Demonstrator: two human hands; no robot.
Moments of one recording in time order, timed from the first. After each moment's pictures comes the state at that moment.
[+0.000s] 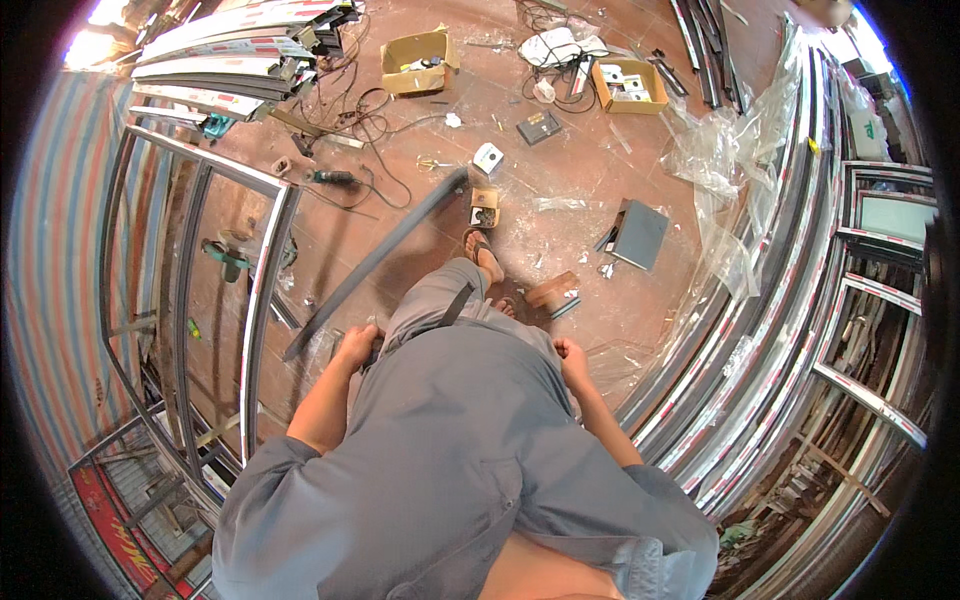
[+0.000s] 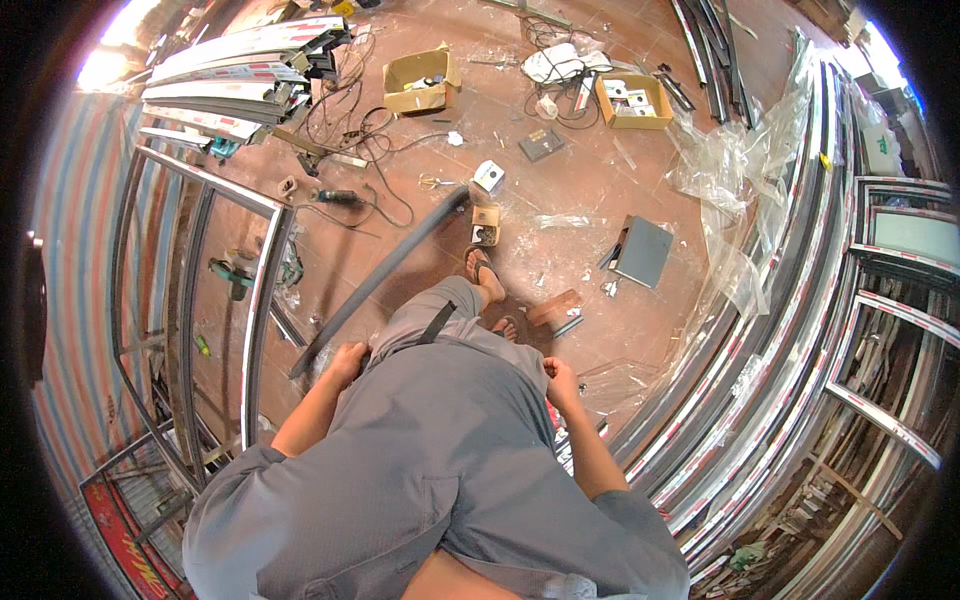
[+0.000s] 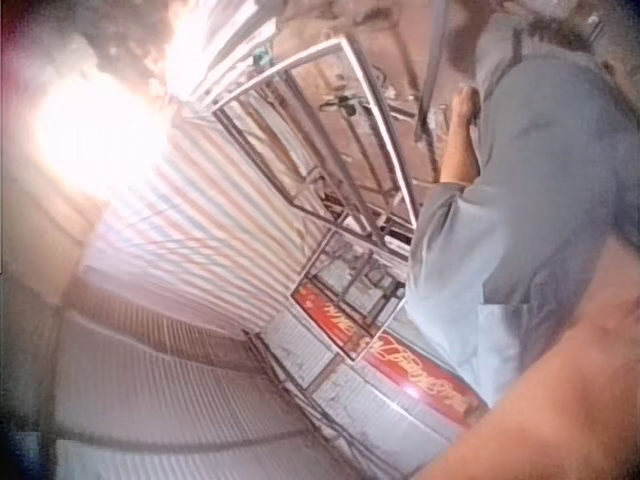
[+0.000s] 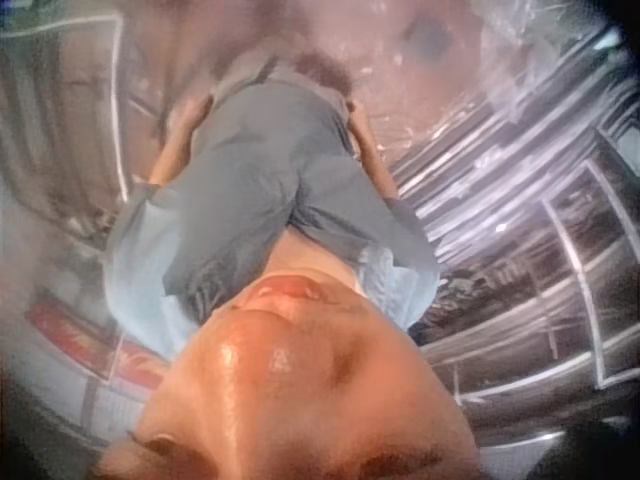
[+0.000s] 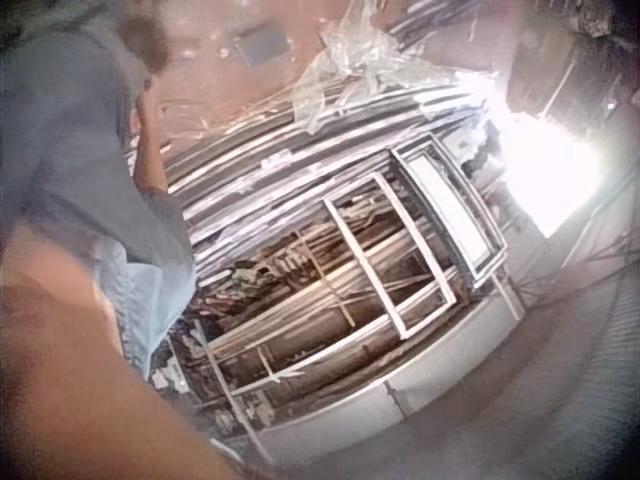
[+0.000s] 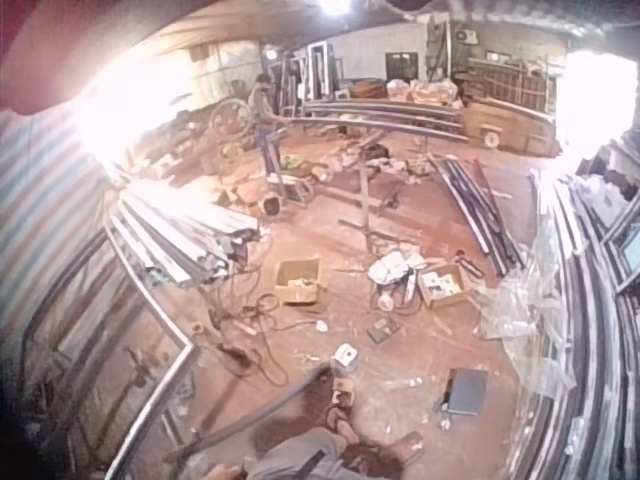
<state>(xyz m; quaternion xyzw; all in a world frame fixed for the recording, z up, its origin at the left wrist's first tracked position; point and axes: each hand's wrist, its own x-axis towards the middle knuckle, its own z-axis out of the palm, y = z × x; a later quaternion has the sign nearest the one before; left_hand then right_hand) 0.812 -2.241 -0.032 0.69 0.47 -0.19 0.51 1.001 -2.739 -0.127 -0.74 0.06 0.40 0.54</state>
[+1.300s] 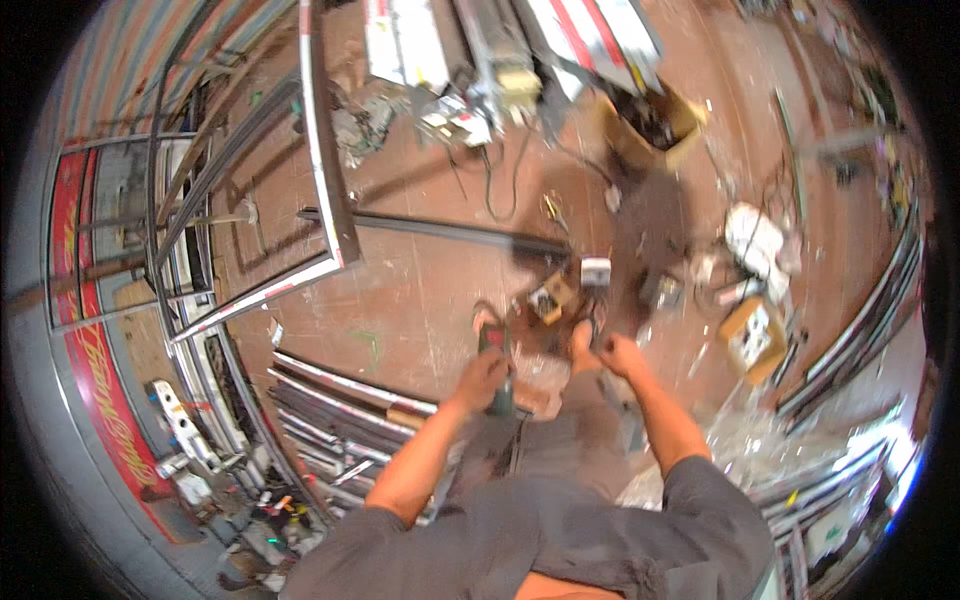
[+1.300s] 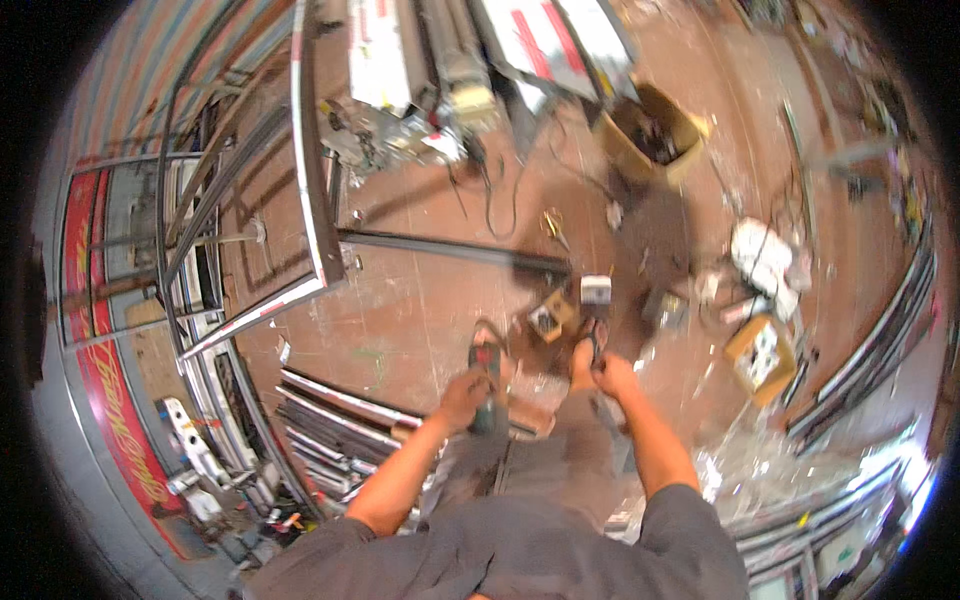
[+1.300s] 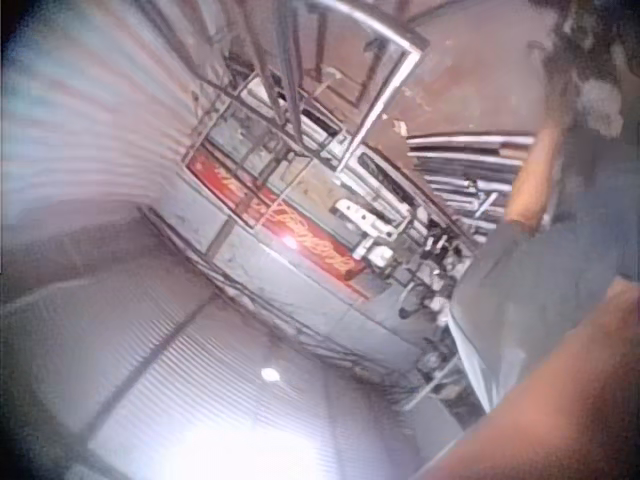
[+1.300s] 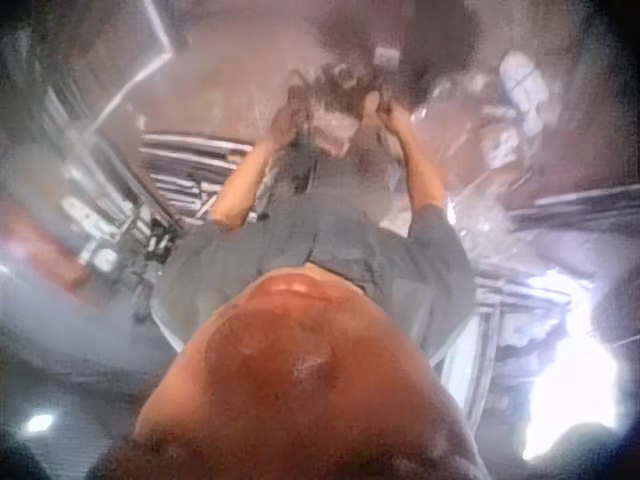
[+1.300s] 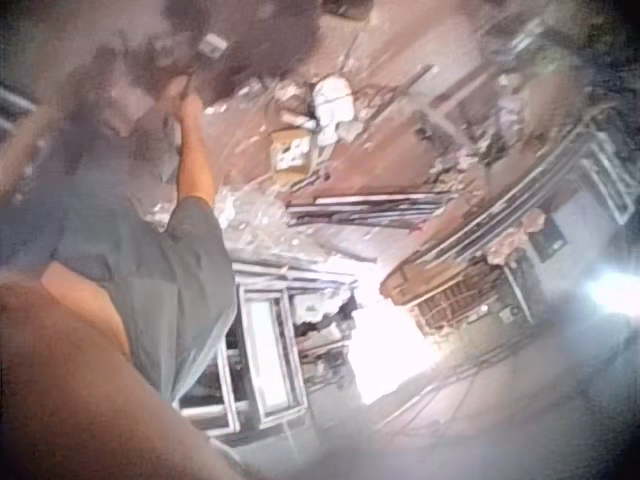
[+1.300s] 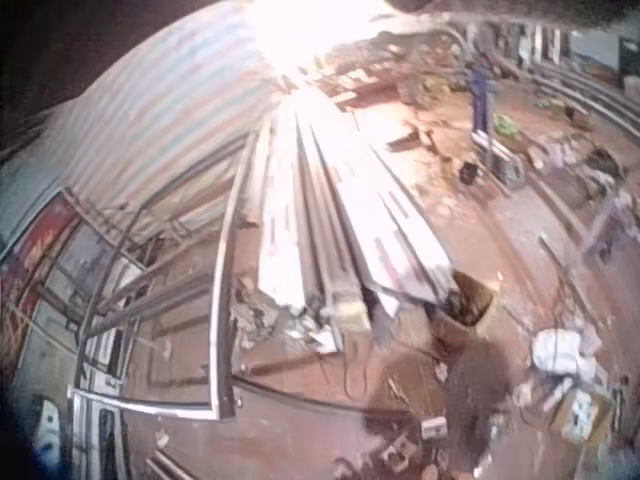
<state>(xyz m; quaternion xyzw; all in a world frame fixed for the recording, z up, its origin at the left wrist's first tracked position) 1.230 -2.222 -0.094 0.53 0.57 0.12 0.61 1.597 -2.294 -0.281 -0.70 -0.51 0.50 -0.04</state>
